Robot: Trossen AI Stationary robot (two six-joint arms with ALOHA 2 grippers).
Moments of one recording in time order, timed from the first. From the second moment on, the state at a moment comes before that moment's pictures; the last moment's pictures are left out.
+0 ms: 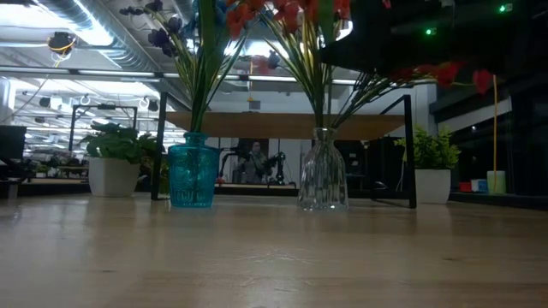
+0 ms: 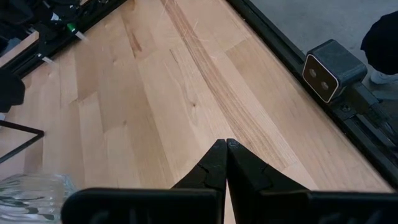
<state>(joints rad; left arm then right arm) -0.71 1.78 1.27 -0.29 -0.48 0.01 0.36 1.70 0.56 1.27 0.88 -0.32</state>
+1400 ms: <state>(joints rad) -0.71 1.78 1.27 -0.30 -0.48 0.02 0.36 1.70 0.59 1.26 0.86 -0.40</state>
